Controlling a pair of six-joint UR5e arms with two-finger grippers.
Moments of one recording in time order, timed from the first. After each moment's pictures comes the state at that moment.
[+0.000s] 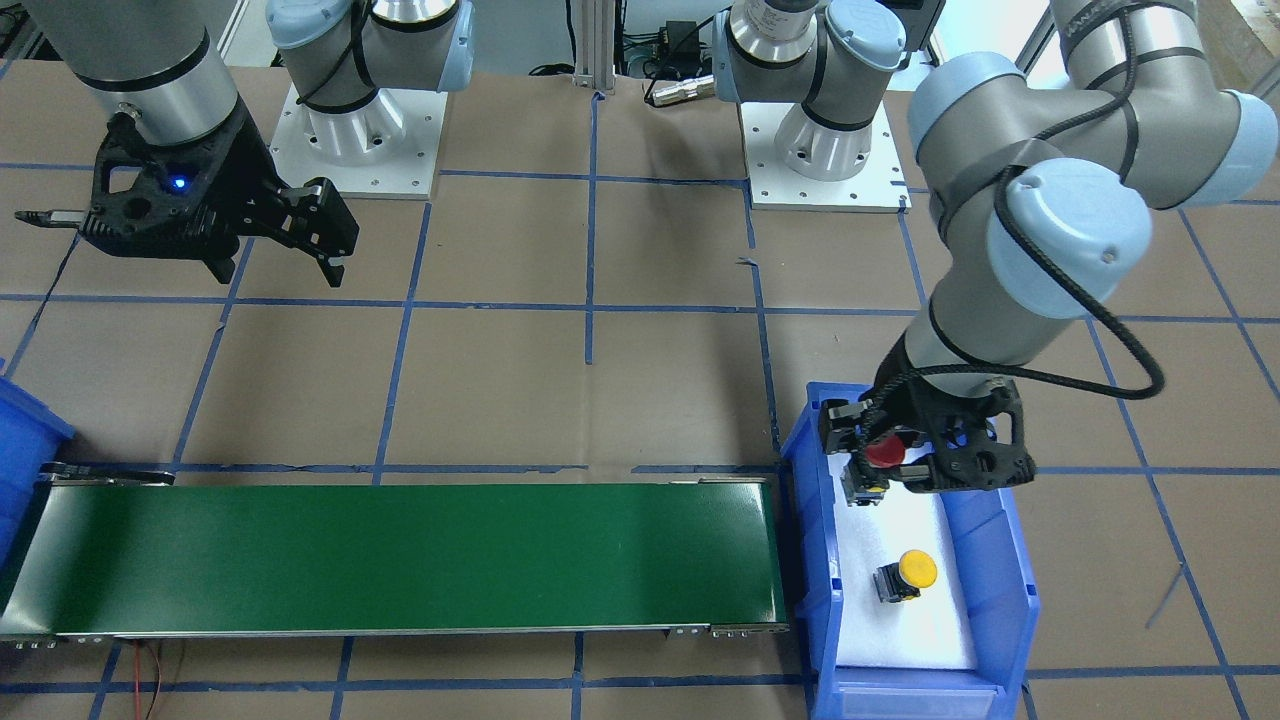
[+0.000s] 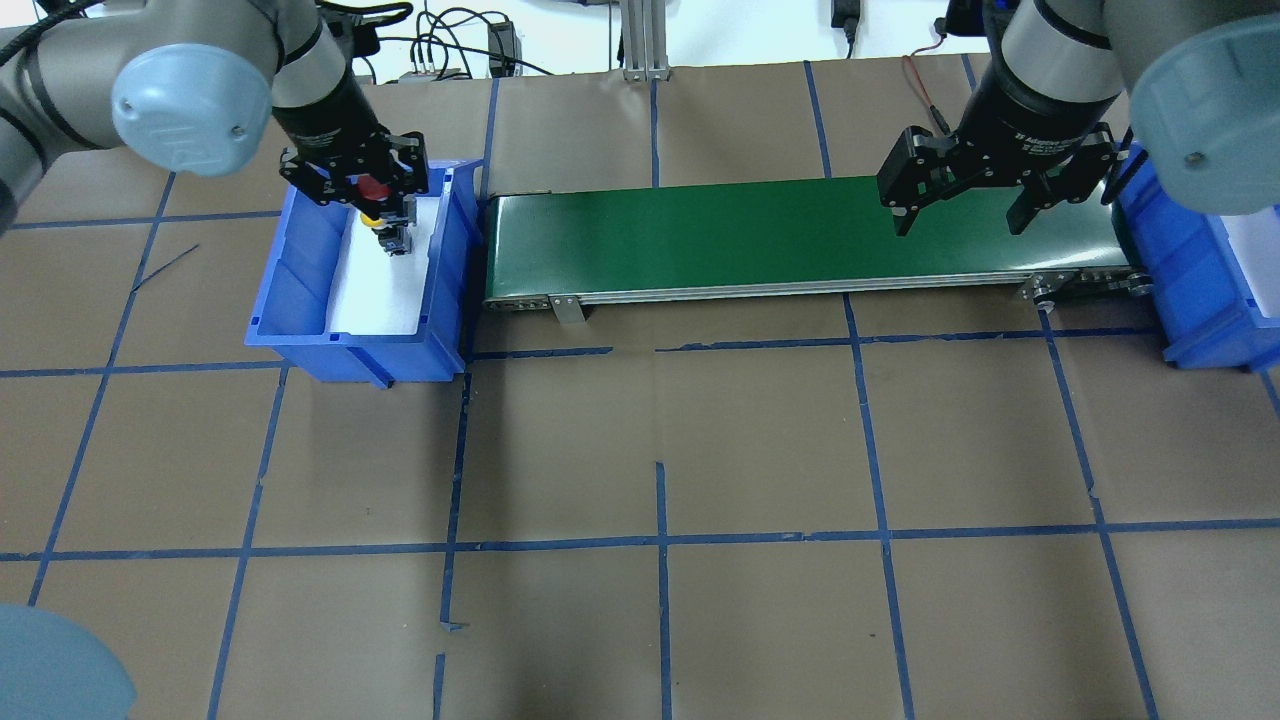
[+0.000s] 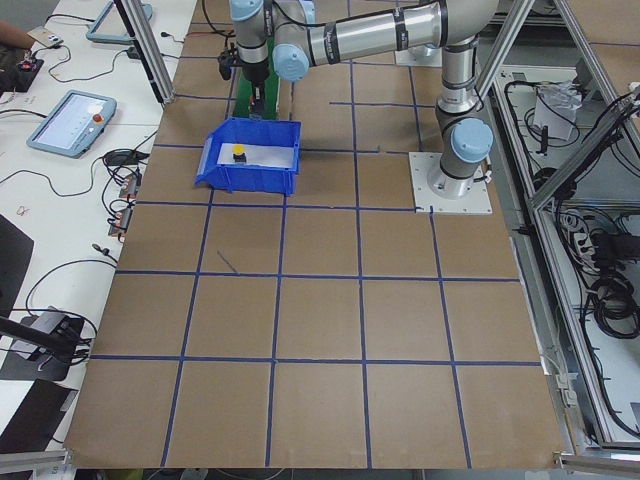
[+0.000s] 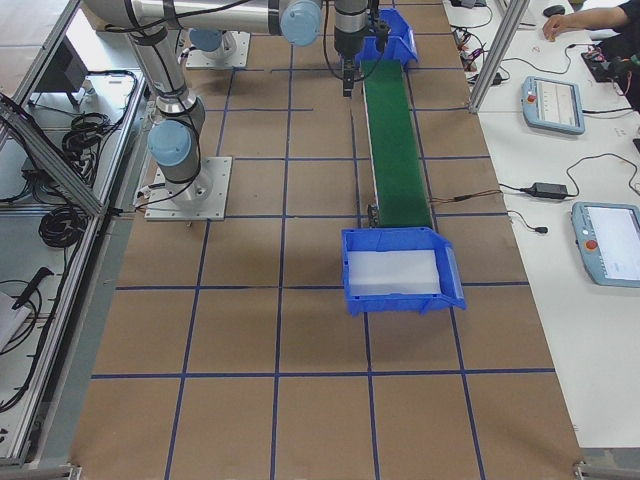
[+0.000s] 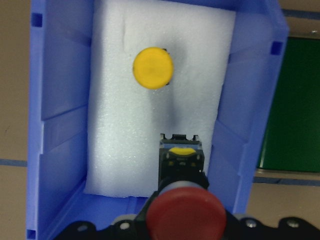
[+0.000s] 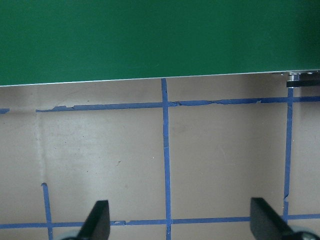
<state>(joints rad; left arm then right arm) -1.58 -1.90 -1.45 -1.34 1.59 -0.09 1.54 -1.57 1.62 -1.65 -1.56 0.00</state>
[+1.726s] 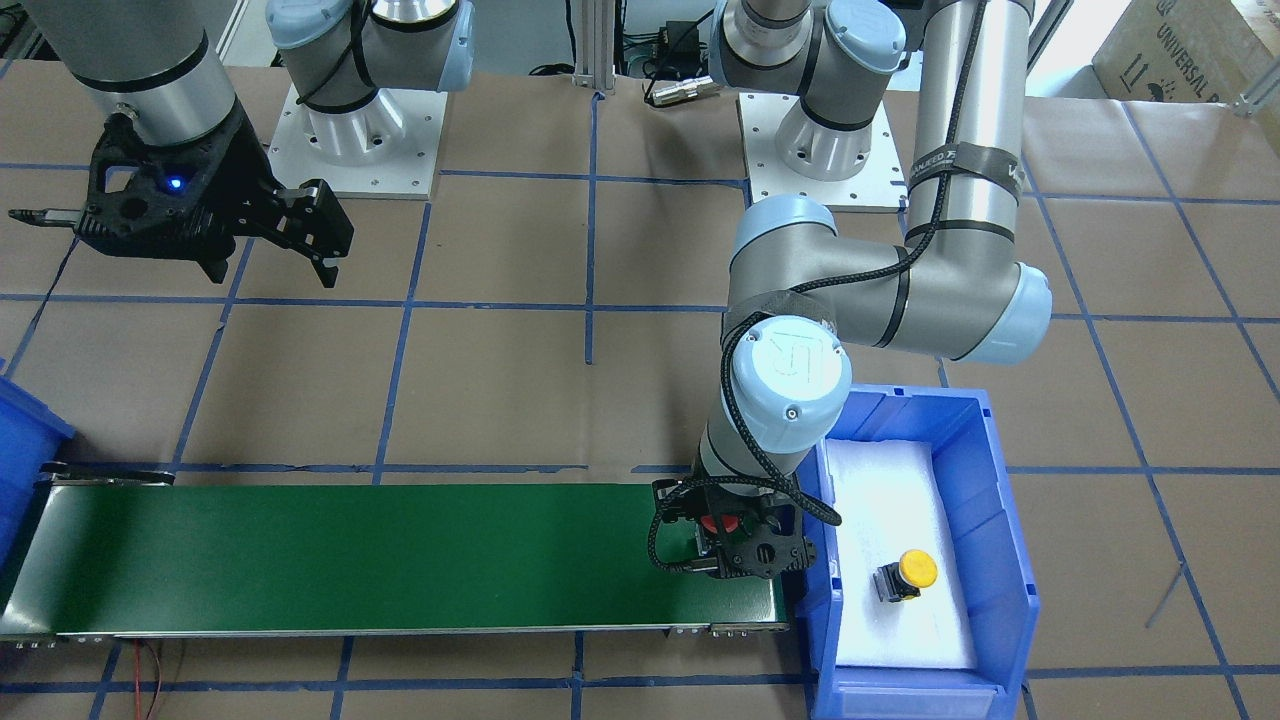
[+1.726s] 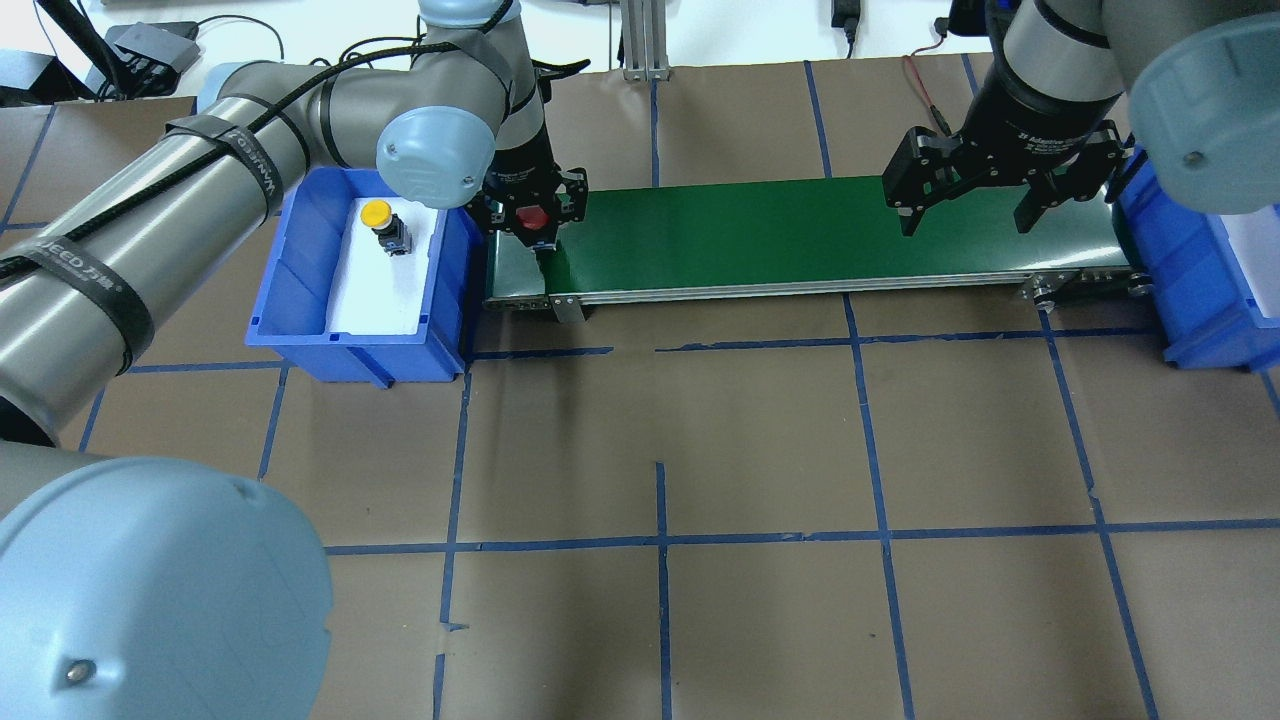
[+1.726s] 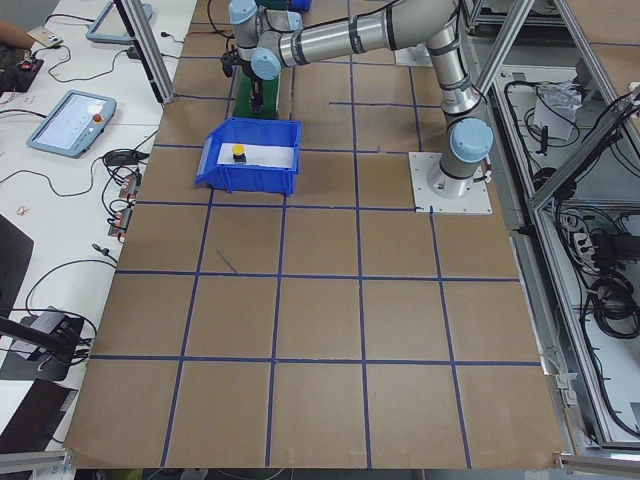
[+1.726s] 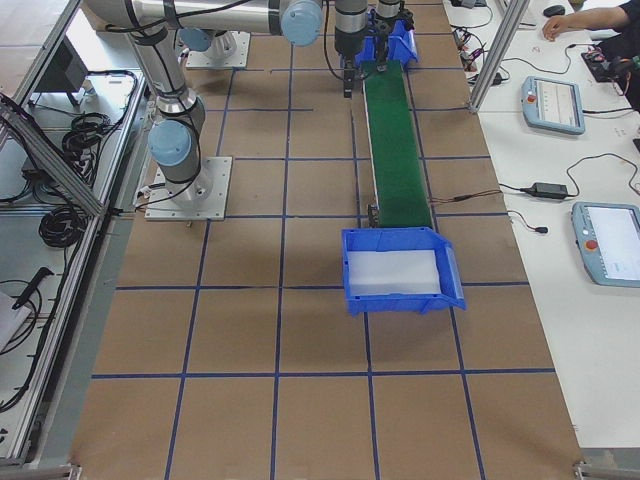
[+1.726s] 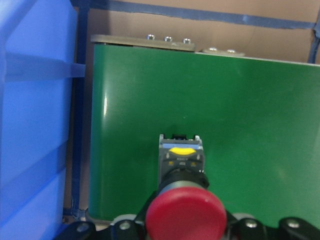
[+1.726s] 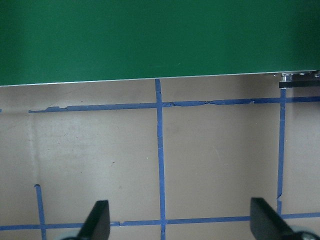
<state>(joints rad) -1.74 -2.12 -1.39 -1.24 1.57 -0.29 1.54 -1.57 1.62 -1.65 -1.58 -0.01</state>
